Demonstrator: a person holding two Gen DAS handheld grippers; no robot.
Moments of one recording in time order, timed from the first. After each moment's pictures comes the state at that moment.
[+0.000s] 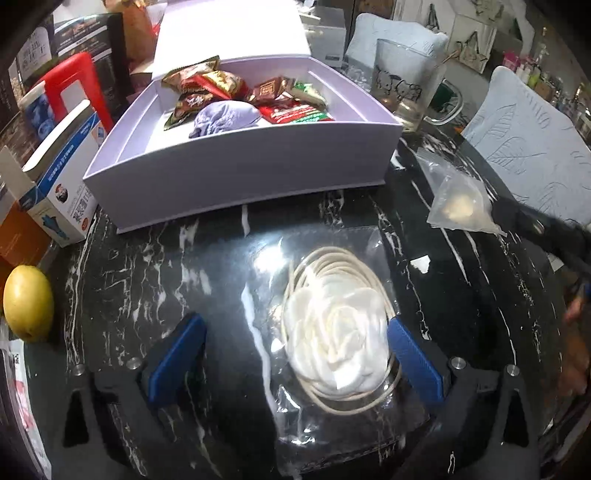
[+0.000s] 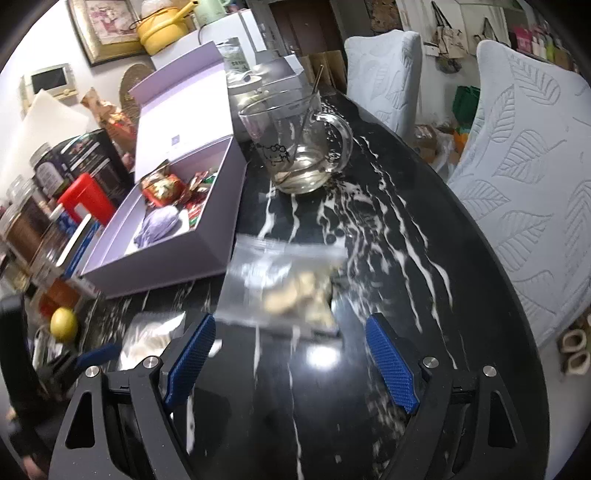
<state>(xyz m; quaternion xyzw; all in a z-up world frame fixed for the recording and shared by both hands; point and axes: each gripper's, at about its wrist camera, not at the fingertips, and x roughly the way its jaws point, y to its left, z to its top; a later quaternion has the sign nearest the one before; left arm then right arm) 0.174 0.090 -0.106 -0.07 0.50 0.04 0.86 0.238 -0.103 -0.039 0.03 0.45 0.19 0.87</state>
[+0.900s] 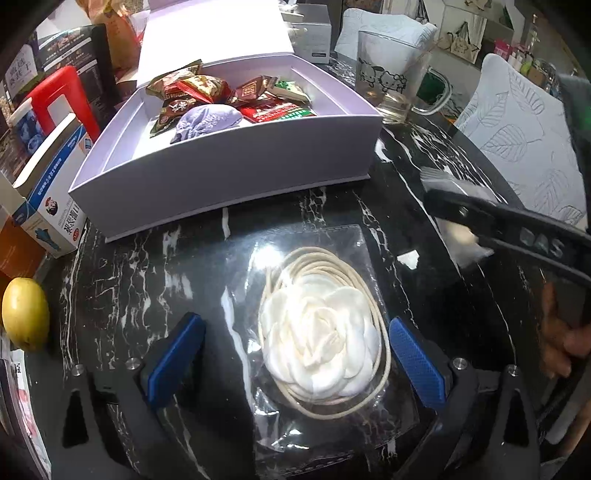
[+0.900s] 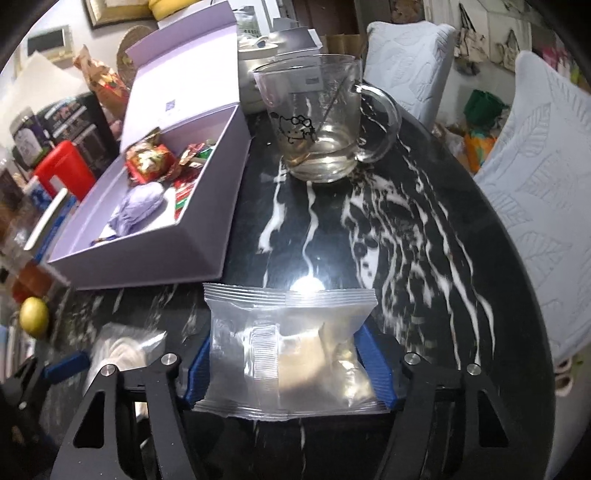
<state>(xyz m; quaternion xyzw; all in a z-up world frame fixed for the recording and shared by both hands) 0.178 0.075 -0.107 -0.04 0.50 0.04 0.86 0.264 -0.073 -0.064 -0.01 0.48 0.20 0.86</state>
